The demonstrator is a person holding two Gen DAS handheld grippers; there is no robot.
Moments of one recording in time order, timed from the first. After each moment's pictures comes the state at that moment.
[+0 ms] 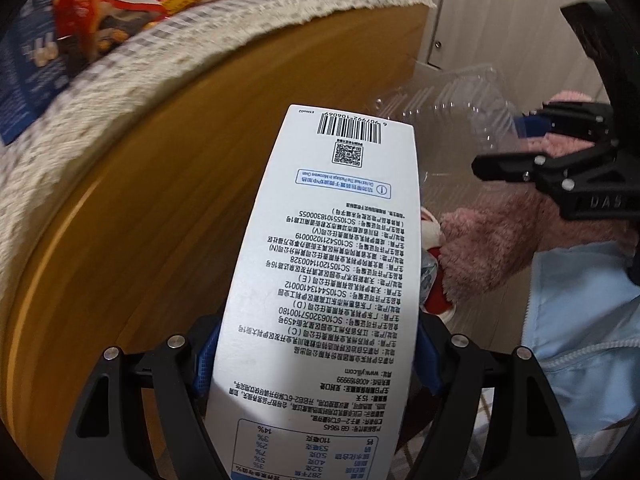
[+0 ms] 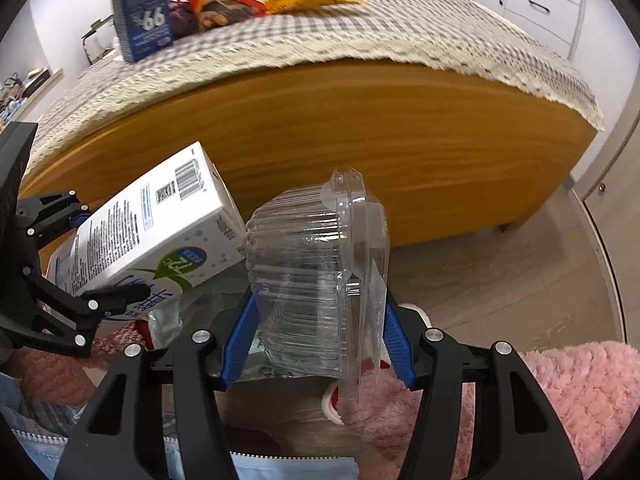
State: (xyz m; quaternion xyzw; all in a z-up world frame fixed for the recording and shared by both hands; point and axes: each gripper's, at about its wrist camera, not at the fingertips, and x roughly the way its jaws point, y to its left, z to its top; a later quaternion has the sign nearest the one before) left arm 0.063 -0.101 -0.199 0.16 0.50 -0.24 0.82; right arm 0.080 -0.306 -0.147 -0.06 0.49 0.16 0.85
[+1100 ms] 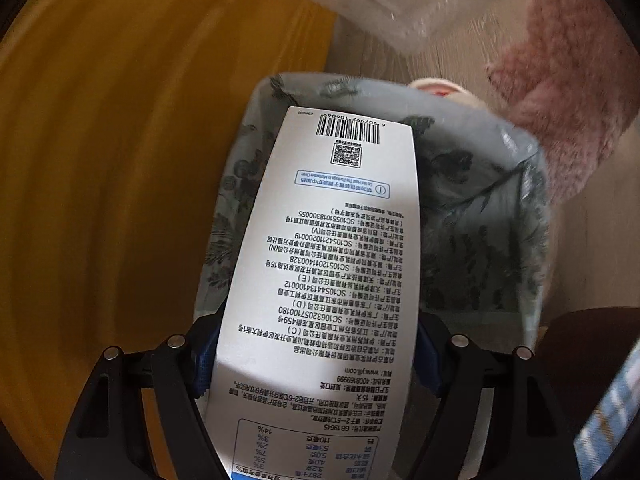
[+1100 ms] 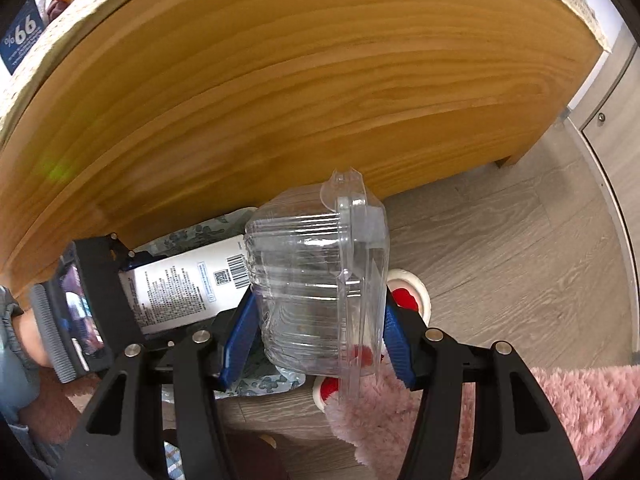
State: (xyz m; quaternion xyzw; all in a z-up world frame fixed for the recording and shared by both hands) left arm 0.092 -0.189 -0.389 0.38 0.52 -0.28 0.71; right arm 0.149 -0.325 -0.213 -0.01 0.58 0.10 0.81
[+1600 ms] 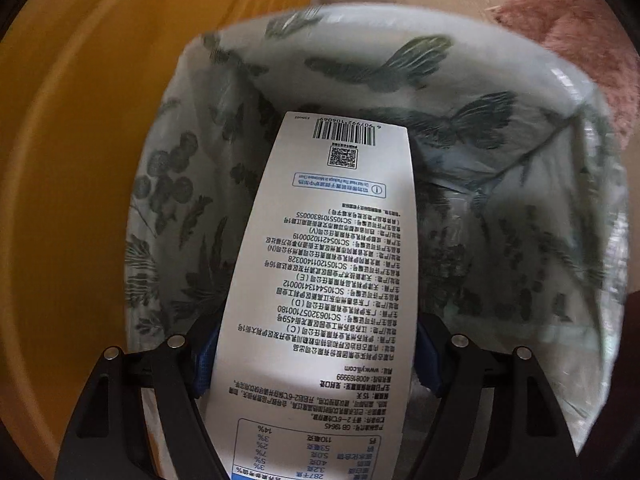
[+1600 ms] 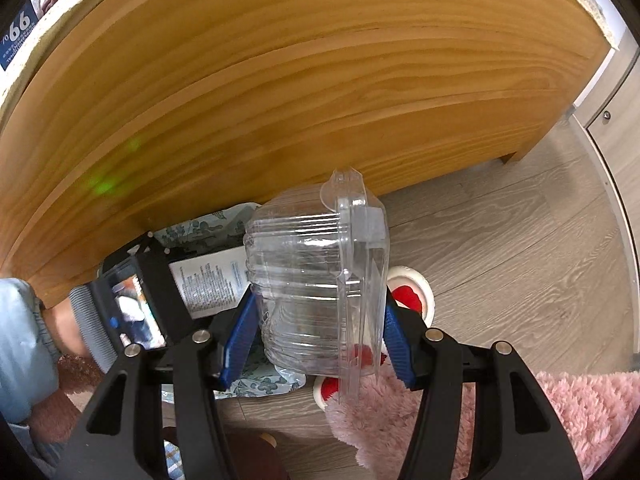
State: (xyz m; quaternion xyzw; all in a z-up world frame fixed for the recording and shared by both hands) left arm 0.091 -0.212 -0.458 0.43 0.50 -0.28 0.70; right arm 0.157 -0.327 -0.210 -0.01 0.59 0.10 0.80
